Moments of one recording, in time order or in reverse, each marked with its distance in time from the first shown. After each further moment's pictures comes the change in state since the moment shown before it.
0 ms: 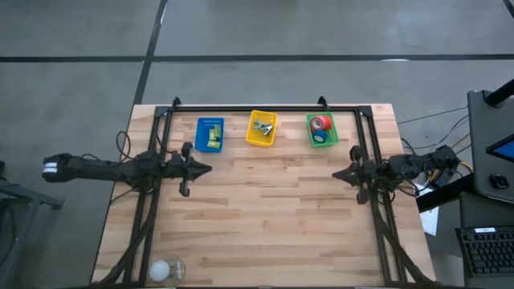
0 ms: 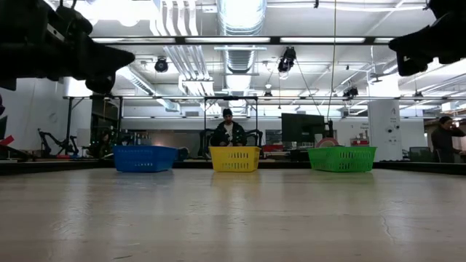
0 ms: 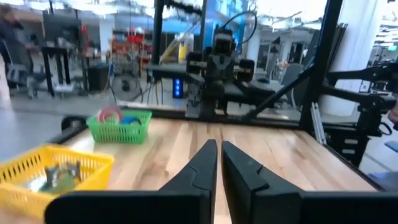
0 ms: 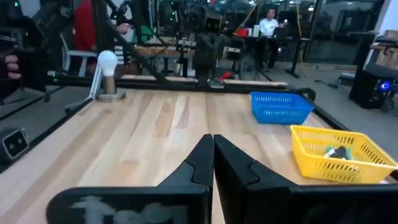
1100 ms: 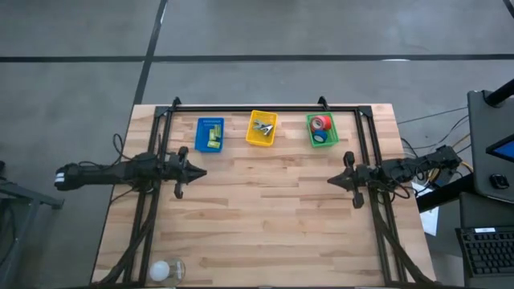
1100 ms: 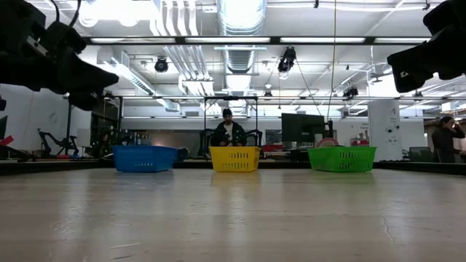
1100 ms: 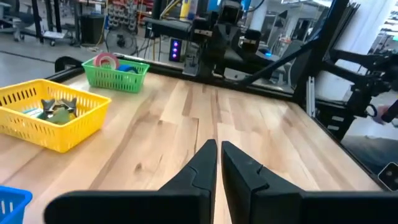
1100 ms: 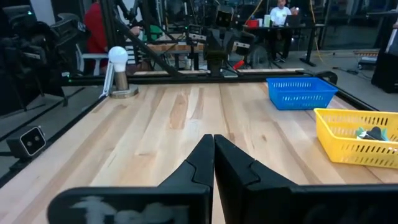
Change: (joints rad) left arm 0.008 -0.293 -0.002 -0.535 0.022 -0.121; right arm -0.004 0.028 -0.113 0.122 -0.049 0.081
